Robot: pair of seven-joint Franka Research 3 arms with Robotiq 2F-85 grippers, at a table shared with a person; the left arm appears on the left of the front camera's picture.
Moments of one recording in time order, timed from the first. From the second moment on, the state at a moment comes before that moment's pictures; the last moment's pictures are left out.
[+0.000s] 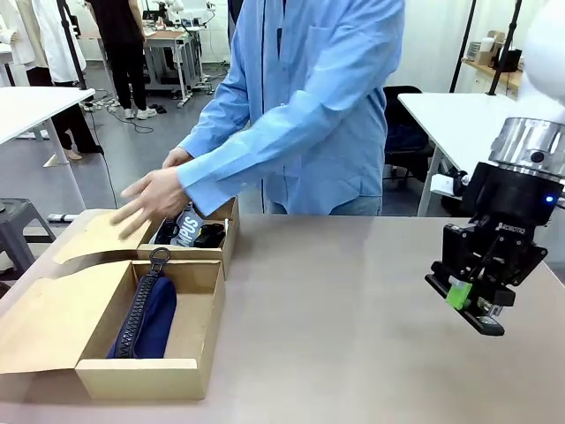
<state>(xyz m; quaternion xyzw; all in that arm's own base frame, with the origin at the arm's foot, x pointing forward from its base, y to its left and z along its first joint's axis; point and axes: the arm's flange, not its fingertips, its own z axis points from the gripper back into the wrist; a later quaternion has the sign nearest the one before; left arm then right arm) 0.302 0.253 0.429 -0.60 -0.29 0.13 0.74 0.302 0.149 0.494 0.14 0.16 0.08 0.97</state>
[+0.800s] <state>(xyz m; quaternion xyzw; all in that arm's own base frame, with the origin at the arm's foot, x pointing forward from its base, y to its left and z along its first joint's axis) 0.303 0.253 0.429 -0.60 -0.29 0.13 0.74 0.312 0.280 0.485 0.20 0.16 0.09 0.96</state>
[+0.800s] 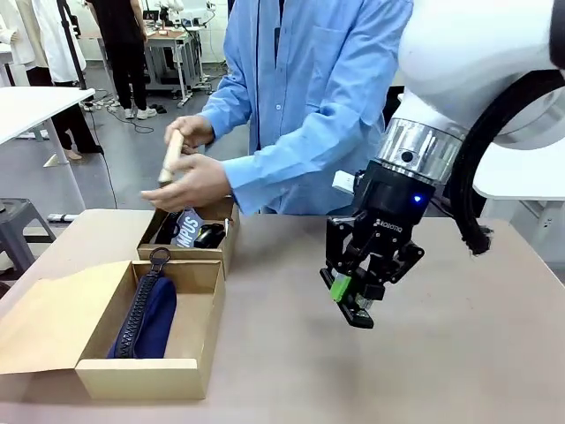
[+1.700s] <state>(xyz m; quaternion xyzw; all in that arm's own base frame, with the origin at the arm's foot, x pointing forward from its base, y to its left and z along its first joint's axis) 0.303 0.254 0.429 -0.60 -0.29 0.13 0.74 0.305 0.121 0.477 0.16 0.17 -0.09 0.97</state>
